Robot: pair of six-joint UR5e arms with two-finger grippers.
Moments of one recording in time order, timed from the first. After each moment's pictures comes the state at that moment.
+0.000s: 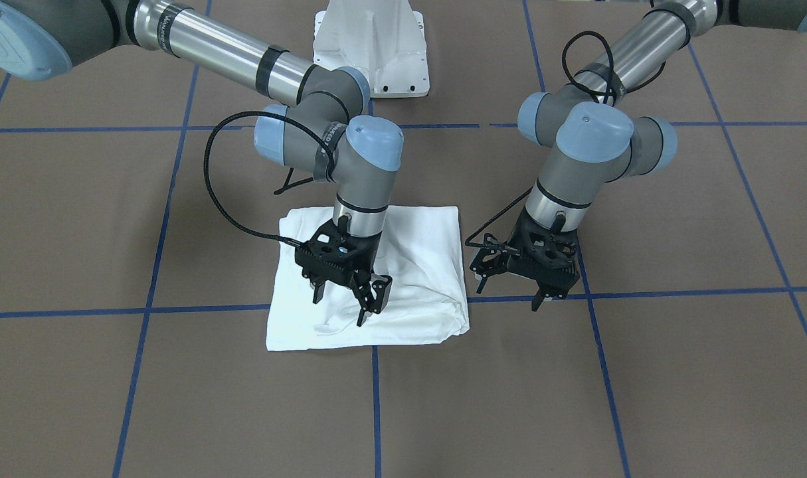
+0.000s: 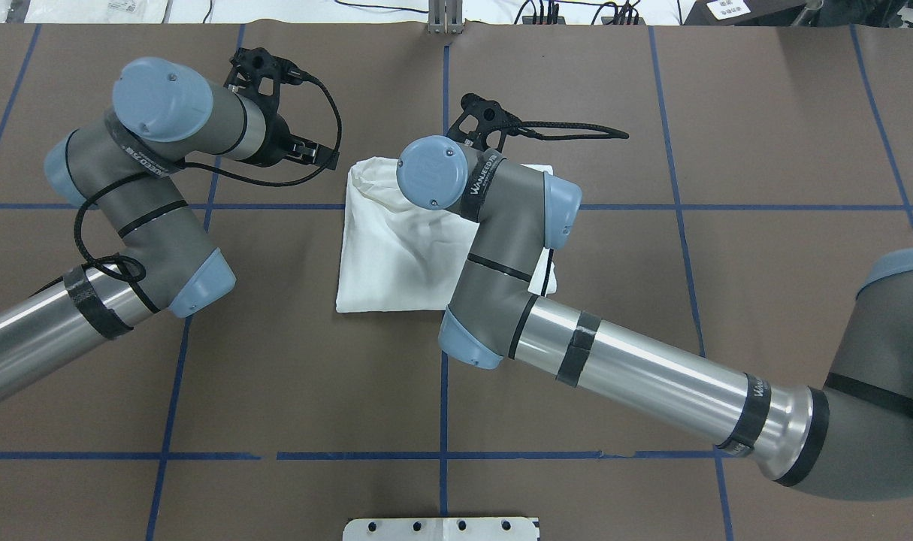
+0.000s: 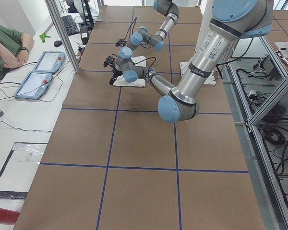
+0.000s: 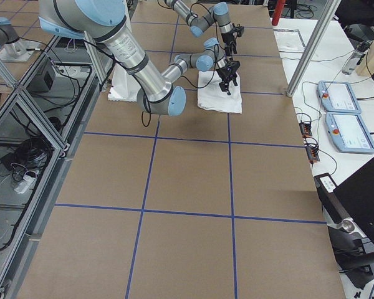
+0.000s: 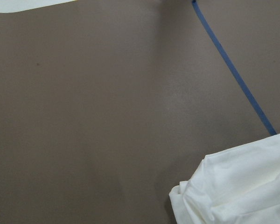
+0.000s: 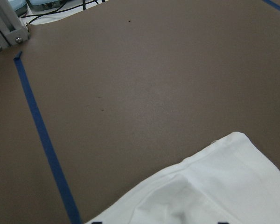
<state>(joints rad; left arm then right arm) -0.78 -2.16 -1.46 -2.14 -1.83 -0.80 0.55 -0.60 1.14 -1.45 1.35 1.72</state>
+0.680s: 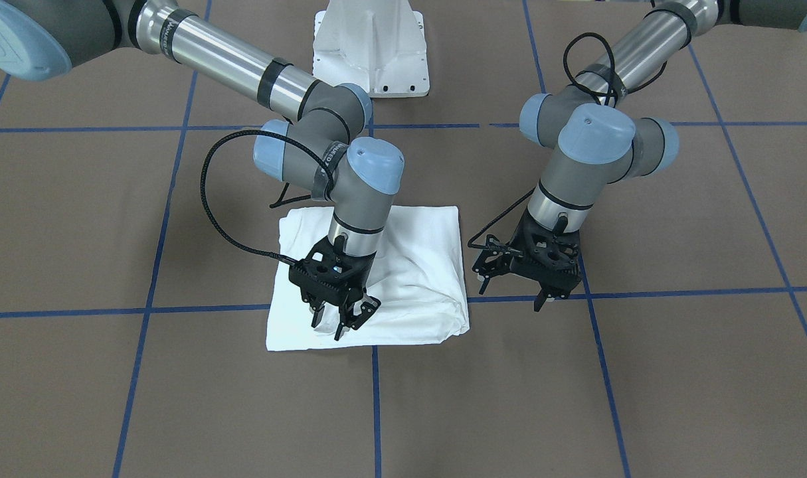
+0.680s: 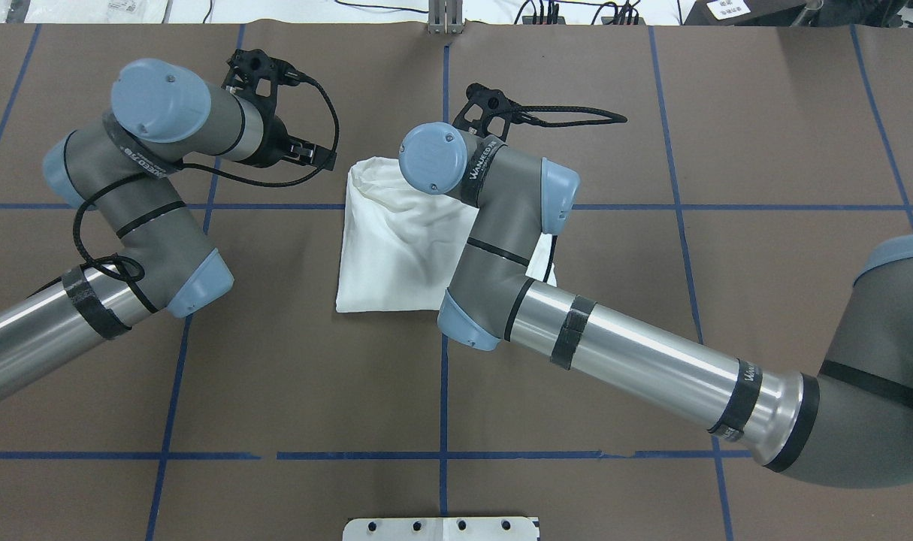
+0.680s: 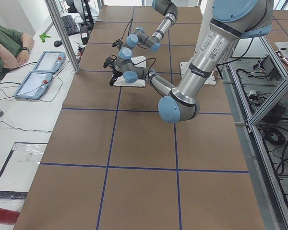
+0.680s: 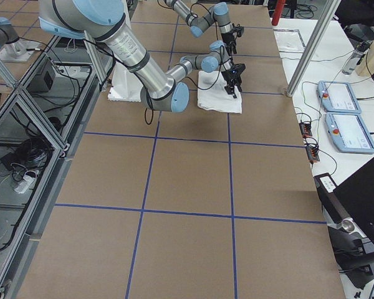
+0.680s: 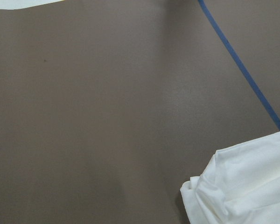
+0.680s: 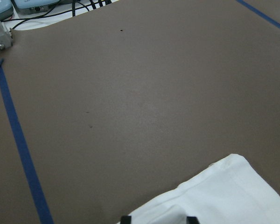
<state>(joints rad) -0.78 -2.15 -1.45 -2.15 -1.83 -0.80 0.56 -0.58 1.09 -1.45 1.35 1.71</state>
